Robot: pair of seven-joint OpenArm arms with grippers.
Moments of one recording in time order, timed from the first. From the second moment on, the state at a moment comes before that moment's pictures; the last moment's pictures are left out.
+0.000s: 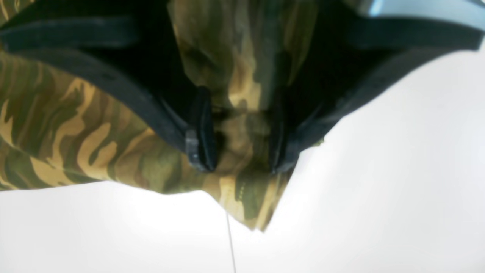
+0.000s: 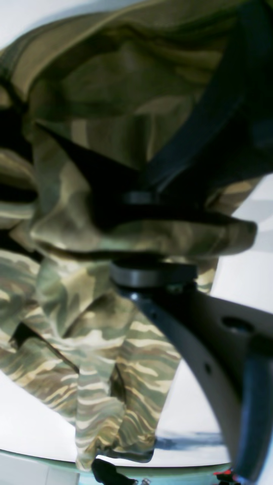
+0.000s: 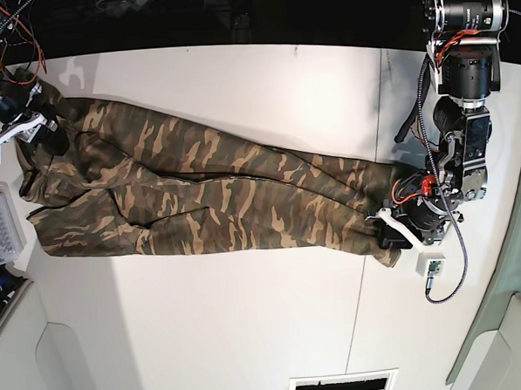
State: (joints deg) left arm -15.5 -14.5 -4.1 57.8 -13.2 -16.9 21.5; right arm -12.0 12.6 34.9 78.0 46.0 33.9 -51.1
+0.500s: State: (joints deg) left arm -16.8 -15.3 -0.6 53.4 -9.4 -10.7 16.6; right arm -12.3 12.6 34.9 78.0 46.0 33.9 -52.0
